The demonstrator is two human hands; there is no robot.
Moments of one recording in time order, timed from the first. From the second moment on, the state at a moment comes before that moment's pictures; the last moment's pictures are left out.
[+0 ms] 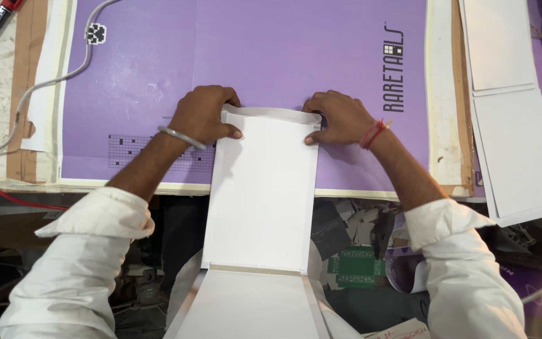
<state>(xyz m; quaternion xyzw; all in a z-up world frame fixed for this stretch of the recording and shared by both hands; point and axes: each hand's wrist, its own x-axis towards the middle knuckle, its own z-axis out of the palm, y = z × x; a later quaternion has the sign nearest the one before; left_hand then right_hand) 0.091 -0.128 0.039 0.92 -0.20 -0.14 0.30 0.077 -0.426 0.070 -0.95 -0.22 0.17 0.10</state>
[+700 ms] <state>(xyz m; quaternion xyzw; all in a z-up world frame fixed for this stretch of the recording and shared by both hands) -0.011 -0.143 0.040 0.97 -0.25 -0.02 0.00 -0.031 -0.390 0.072 -0.96 -0.26 0.00 0.06</state>
